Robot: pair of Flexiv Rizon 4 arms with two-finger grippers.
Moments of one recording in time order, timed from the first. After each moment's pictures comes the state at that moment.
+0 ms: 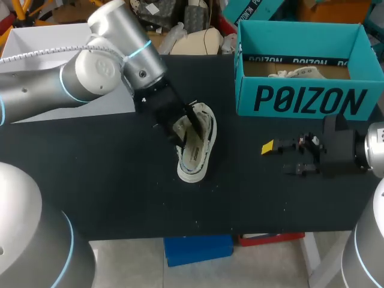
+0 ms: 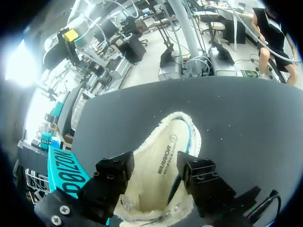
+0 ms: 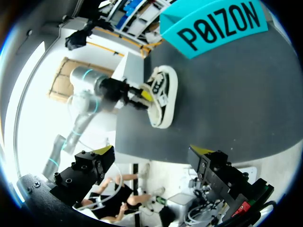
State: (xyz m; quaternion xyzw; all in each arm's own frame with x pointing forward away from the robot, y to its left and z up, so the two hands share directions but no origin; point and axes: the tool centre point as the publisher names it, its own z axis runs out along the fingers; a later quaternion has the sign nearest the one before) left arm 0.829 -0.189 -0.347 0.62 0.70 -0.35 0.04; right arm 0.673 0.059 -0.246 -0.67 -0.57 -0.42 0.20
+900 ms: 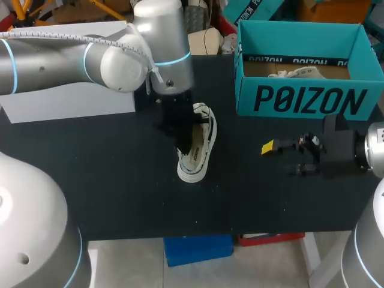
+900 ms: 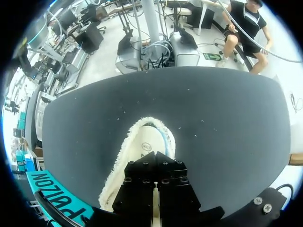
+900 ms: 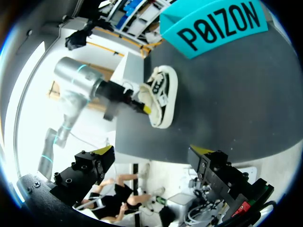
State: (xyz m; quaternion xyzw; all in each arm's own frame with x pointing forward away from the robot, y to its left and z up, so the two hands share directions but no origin) left arm 0.805 -0.174 -0.374 0.71 0.68 -0.15 -0.03; right arm 0.673 0.059 -0.246 -0.67 -0.57 -0.42 0.20
